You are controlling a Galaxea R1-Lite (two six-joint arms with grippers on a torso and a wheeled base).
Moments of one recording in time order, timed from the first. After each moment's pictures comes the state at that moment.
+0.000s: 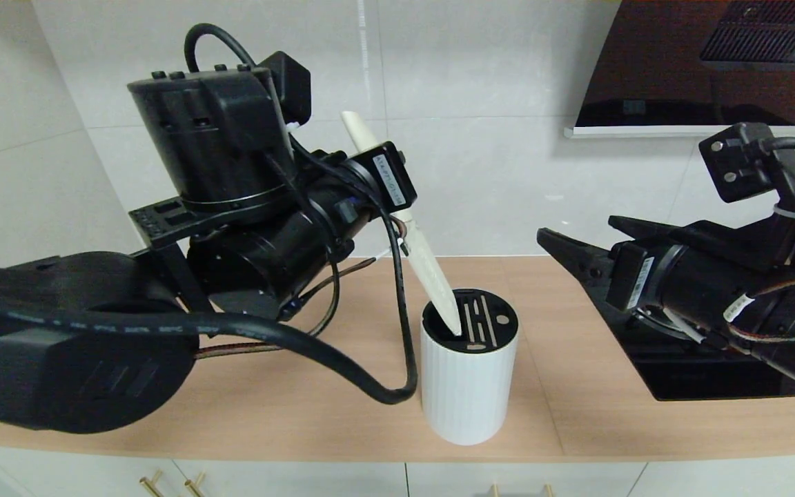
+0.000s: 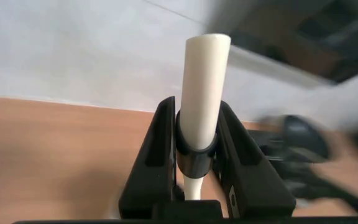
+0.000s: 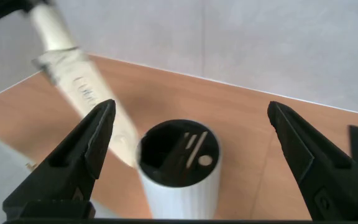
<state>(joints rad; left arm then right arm) -0.74 1.73 -1.13 -0.68 0.42 -0.38 0.69 1.44 -0.73 -0.74 -0.23 0.07</state>
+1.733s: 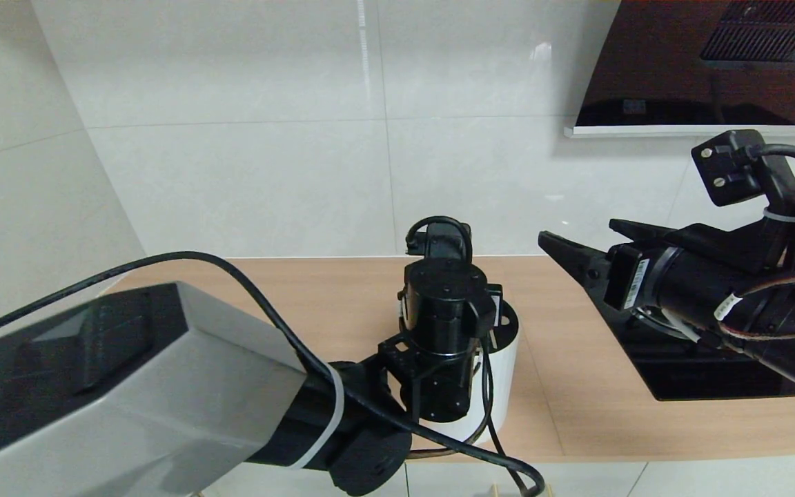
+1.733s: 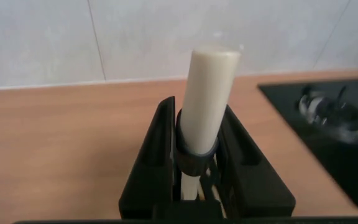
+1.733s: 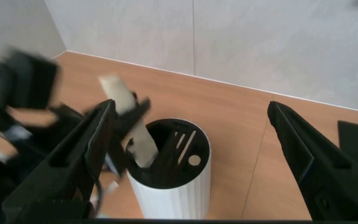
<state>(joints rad) -0.90 2.17 -1.14 -0.98 0.70 -0.12 0.67 1.46 -0.73 -0.74 -0.23 0.07</state>
